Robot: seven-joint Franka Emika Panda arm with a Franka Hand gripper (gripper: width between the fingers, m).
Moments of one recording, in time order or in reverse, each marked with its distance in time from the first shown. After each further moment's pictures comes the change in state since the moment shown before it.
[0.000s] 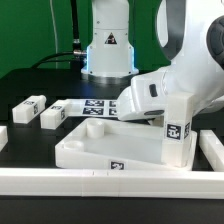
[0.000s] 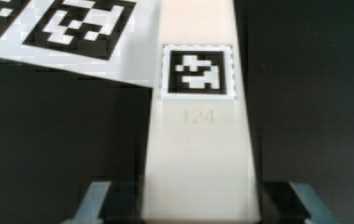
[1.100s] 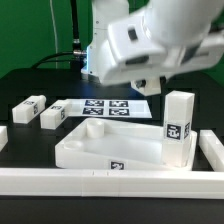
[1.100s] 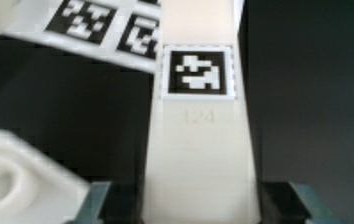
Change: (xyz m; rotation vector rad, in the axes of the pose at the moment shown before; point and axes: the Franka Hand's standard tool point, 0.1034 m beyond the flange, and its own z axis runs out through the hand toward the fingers) arm -0.045 0.044 -0.105 0.047 0.185 -0.072
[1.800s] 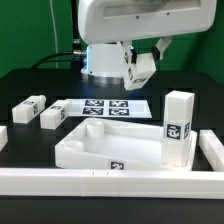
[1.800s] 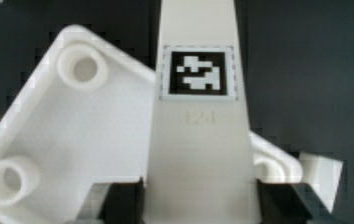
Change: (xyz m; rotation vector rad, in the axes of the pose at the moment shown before) arm -0.002 0.024 -0.049 -0.056 0.419 -0.021
